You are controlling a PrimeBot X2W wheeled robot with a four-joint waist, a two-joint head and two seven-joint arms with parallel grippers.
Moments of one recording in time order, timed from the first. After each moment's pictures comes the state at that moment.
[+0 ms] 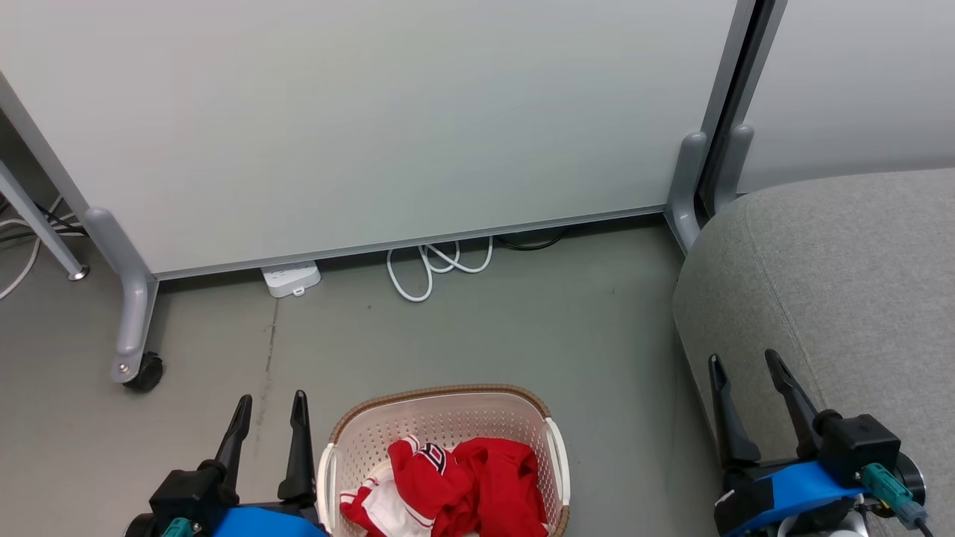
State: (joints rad) left arm -0.07 0.05 -0.12 0.27 -0.26 0.01 -0.26; right arm -0.04 -0.05 -0.01 0.15 0.06 0.13 -0.15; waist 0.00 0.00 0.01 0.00
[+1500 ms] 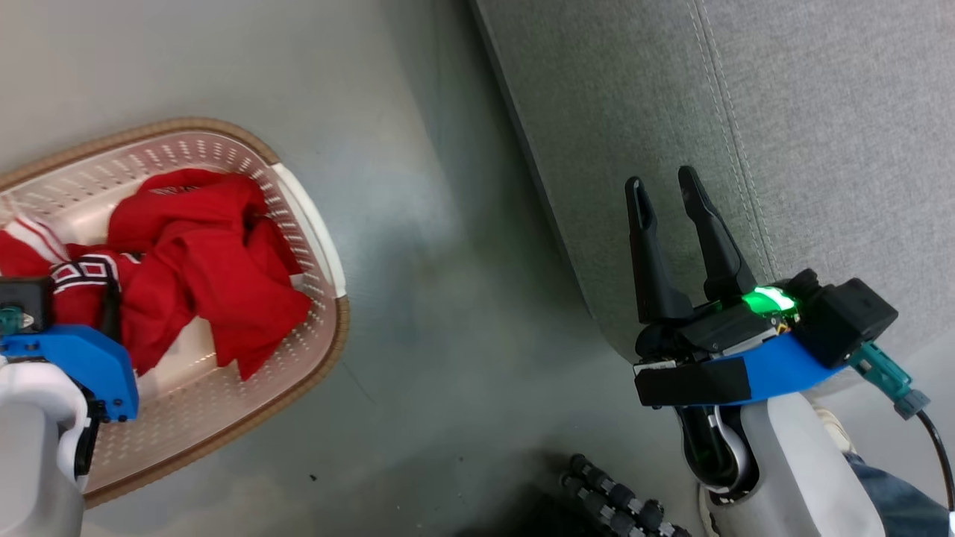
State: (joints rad) left arm -0.58 0.38 -0.10 0.74 -0.19 -0.02 0.02; right arm -0.37 -0.05 0.25 0.08 0.41 0.13 -0.26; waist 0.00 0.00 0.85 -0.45
